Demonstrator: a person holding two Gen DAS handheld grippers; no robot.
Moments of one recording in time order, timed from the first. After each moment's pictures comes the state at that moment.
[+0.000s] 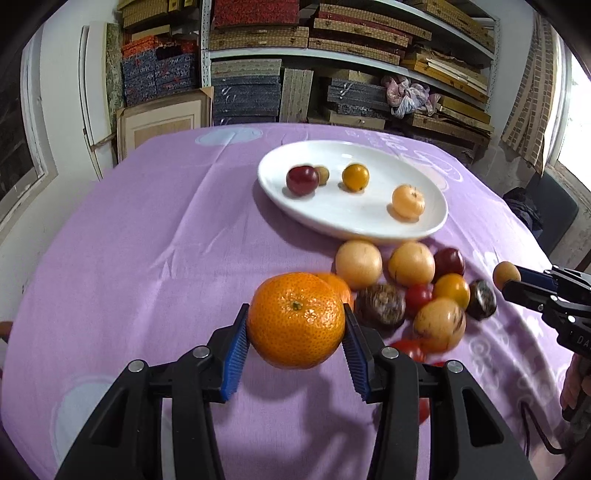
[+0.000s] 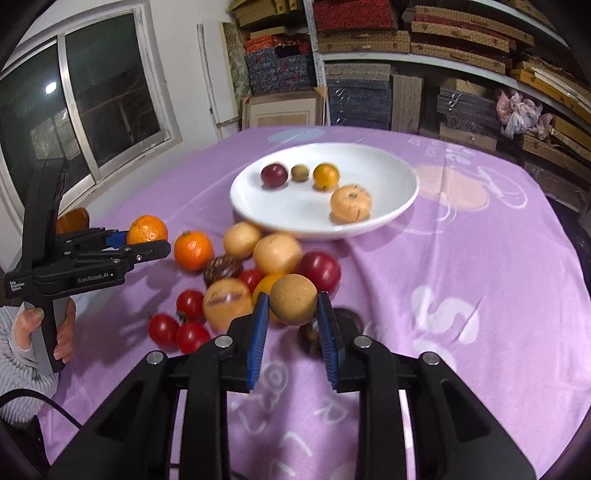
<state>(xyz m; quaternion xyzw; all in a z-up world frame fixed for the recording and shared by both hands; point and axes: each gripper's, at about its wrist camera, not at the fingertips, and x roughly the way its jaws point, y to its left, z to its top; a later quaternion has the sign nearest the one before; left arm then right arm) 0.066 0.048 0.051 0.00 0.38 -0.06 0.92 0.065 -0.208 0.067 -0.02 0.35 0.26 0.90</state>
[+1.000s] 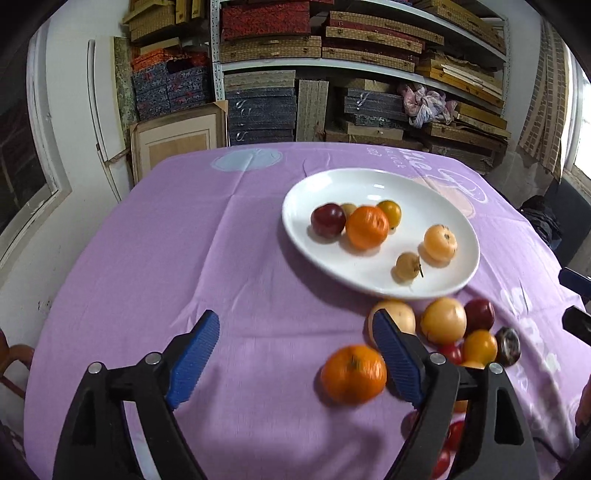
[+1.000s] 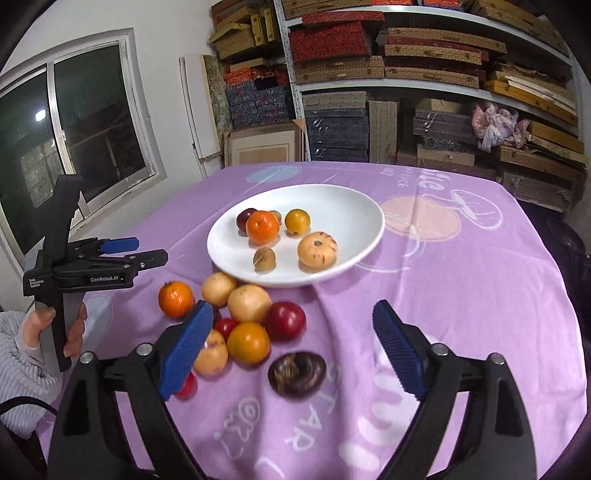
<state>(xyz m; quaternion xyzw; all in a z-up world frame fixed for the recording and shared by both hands) 0.089 0.061 0.060 0.01 0.38 -0.02 0.92 0.055 -0.232 0.077 0.02 0.31 0.24 0.92</state>
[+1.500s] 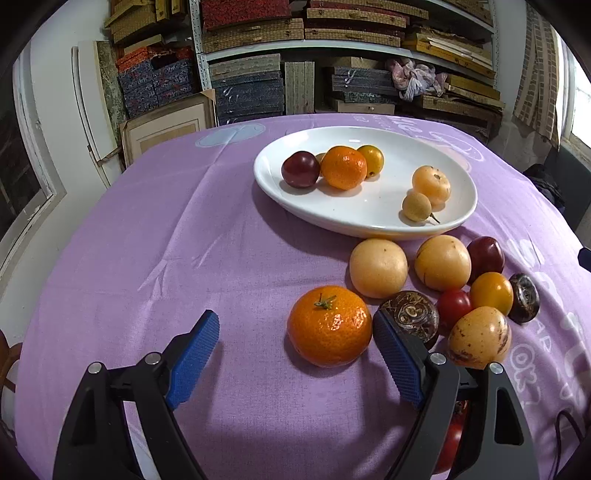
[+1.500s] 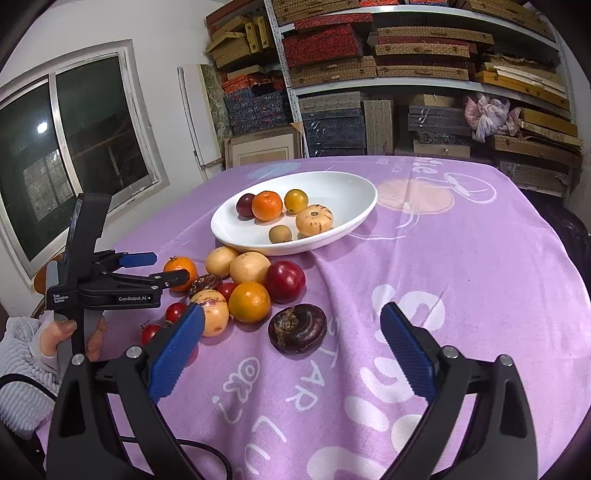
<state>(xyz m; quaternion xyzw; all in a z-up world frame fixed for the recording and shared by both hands) 0.088 0.033 0.018 0.05 0.40 -0.03 0.91 0.018 -0.252 0.044 0.04 0.30 0.24 0.92</state>
